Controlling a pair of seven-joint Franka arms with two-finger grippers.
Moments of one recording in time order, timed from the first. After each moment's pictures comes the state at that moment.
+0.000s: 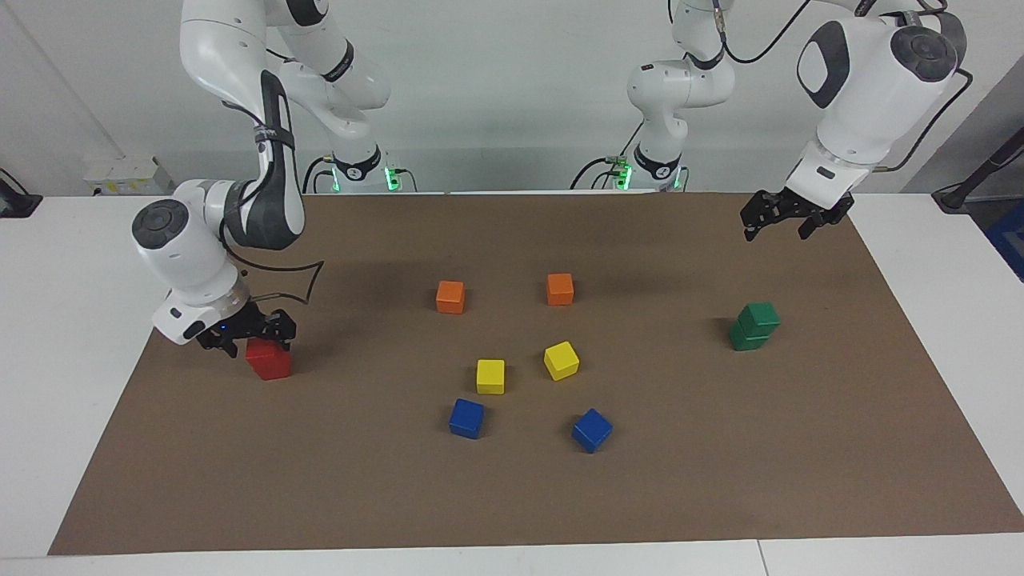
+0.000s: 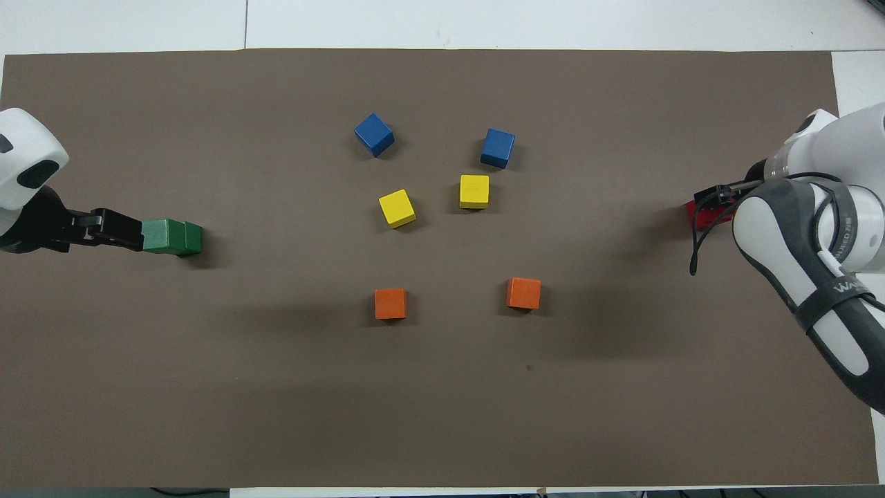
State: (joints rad) left arm 0.00 -0.03 -0.06 -1.76 0.01 1.64 0.01; right arm -0.15 0.27 0.04 -1.89 -0.04 2.19 -0.21
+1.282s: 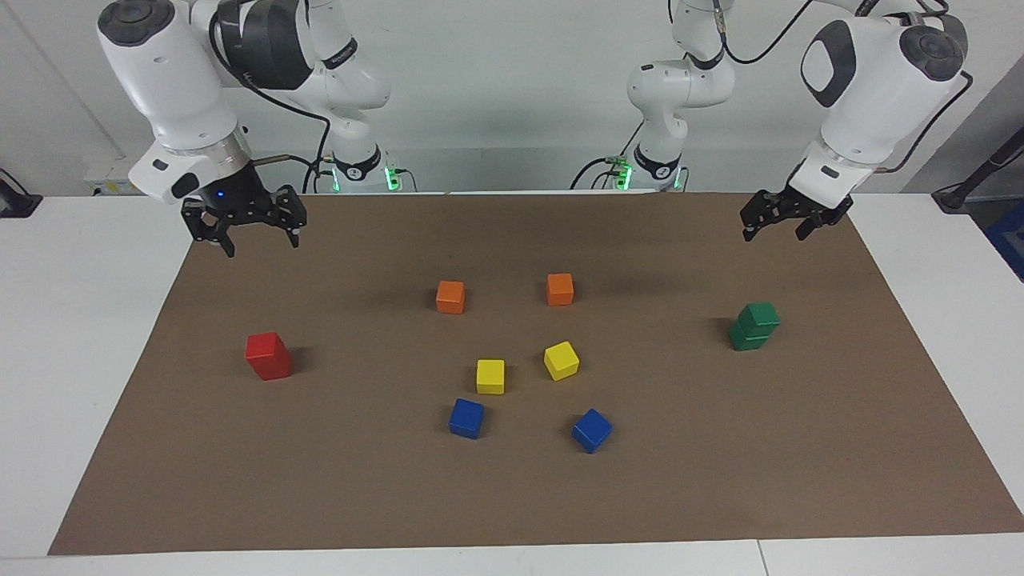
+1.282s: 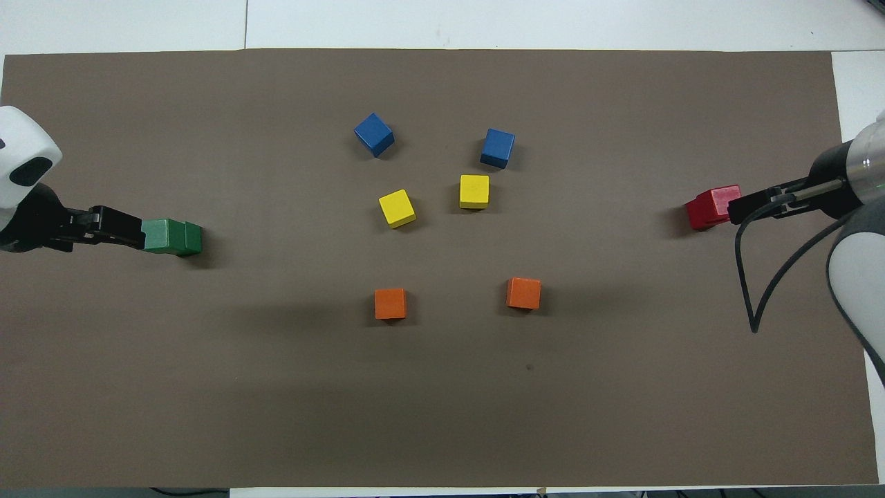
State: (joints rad) left arm 0.00 -0.03 -0.05 -1.76 -0.02 1.64 0.01; right arm -0.12 -0.02 0.14 -1.72 -0.02 1.71 -0.16
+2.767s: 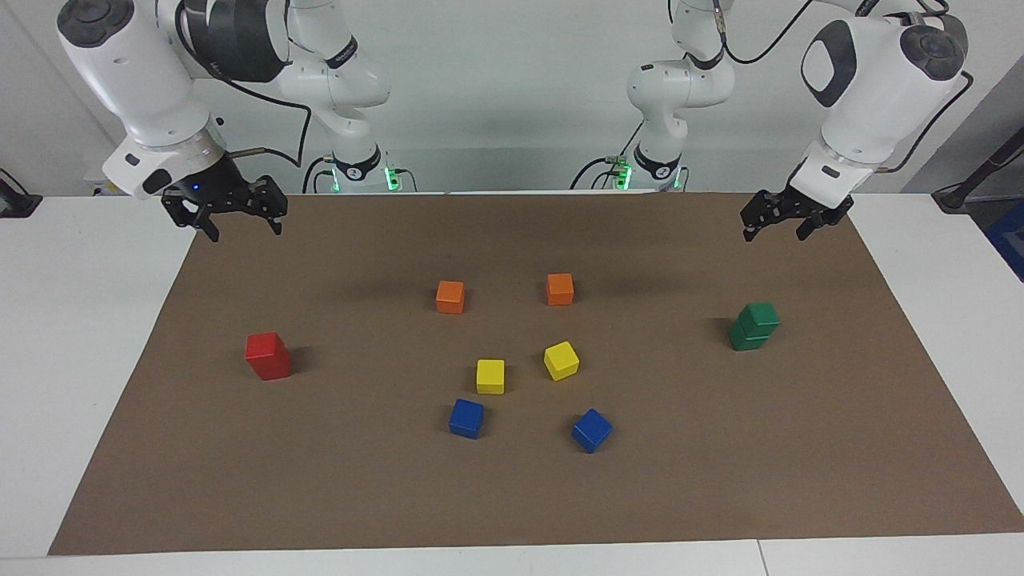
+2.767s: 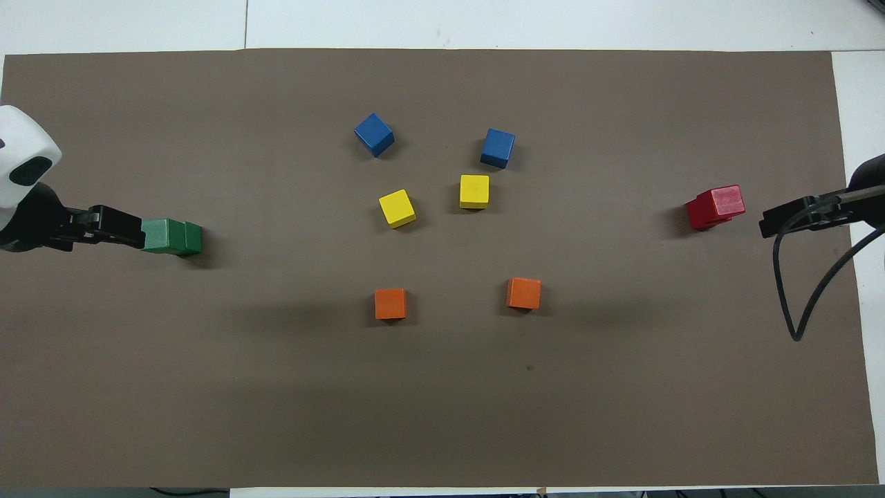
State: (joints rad) left arm 0.00 -0.03 -0.05 -1.76 -0.02 1.65 0.01; right arm -0.01 -0.02 -0.04 -1.68 -0.01 1.60 -0.16
